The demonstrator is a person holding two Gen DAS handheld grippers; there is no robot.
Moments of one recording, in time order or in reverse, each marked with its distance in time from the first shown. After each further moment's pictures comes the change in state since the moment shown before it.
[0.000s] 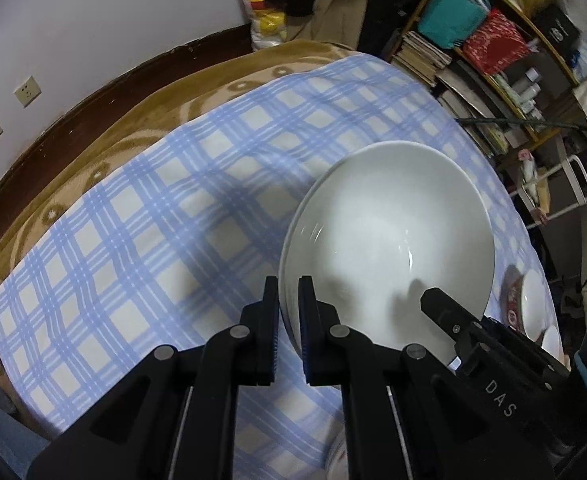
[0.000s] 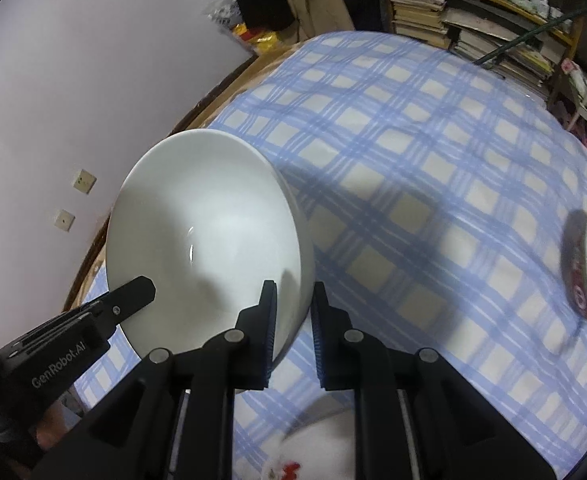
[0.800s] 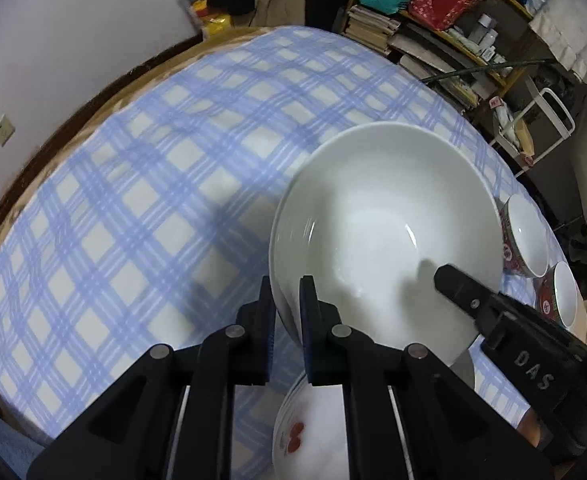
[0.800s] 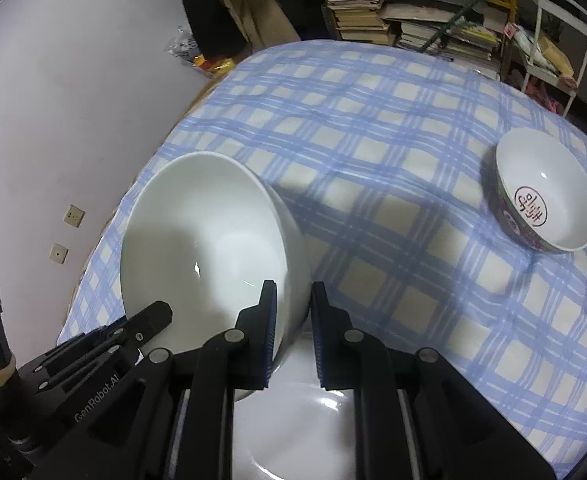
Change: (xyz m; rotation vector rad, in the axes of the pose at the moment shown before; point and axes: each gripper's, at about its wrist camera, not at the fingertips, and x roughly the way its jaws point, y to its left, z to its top) left arm 0.019 -0.074 -0.064 0.159 -0.032 -0.007; right arm -0.031 -0.080 -0.053 0.124 -0.076 -0.019
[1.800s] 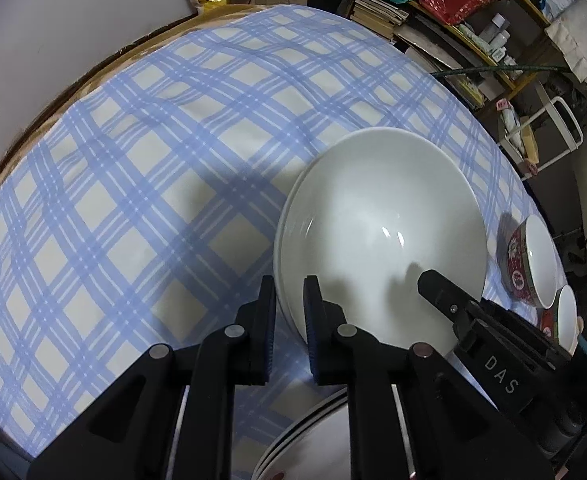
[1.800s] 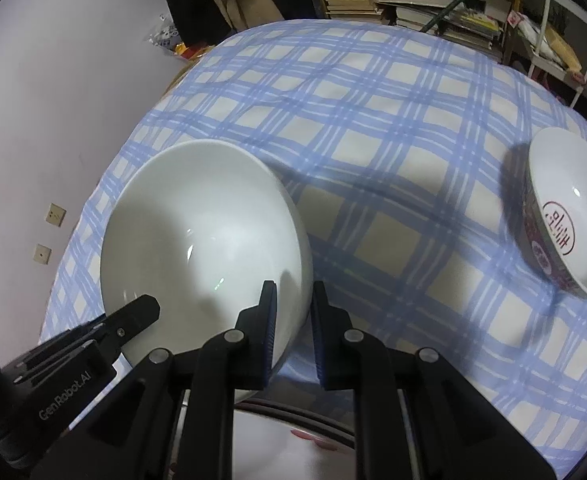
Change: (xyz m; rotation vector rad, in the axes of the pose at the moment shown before) left arm 0.051 -0.001 0.024 -0.036 0.062 -0.033; right arm 0.051 -0.019 0.023 -0.011 0.041 -0.040
